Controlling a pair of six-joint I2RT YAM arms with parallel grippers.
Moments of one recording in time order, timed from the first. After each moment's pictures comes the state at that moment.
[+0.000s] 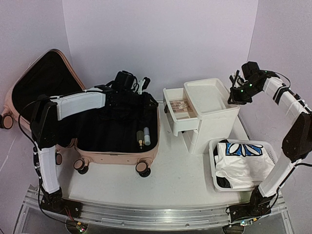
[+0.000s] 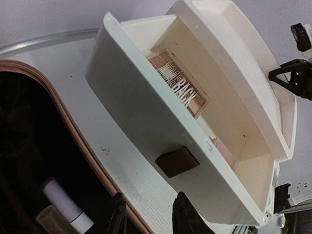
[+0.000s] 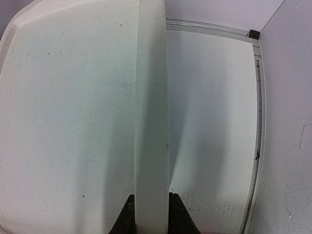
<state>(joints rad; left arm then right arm) -0.66 1.94 1.67 -0.25 0.39 -0.42 0.12 1.65 1.66 -0.95 -0.11 0.02</state>
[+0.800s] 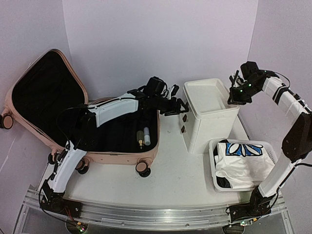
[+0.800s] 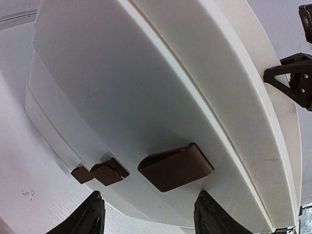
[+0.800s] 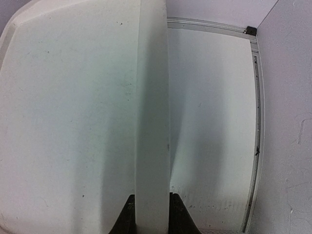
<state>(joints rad) -0.78 2.47 2.34 -0.38 0.53 -0.56 0.13 1.65 1.67 -0.96 -0.08 0.05</state>
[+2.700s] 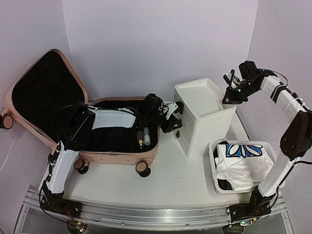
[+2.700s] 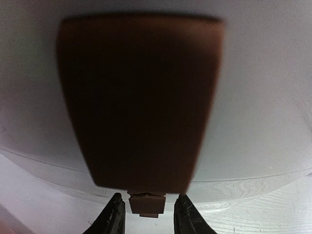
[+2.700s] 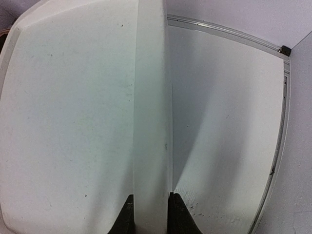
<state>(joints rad) -0.83 2.31 1.81 0.04 0.39 0.19 0.14 1.68 1.70 -0.98 -0.23 -0.07</state>
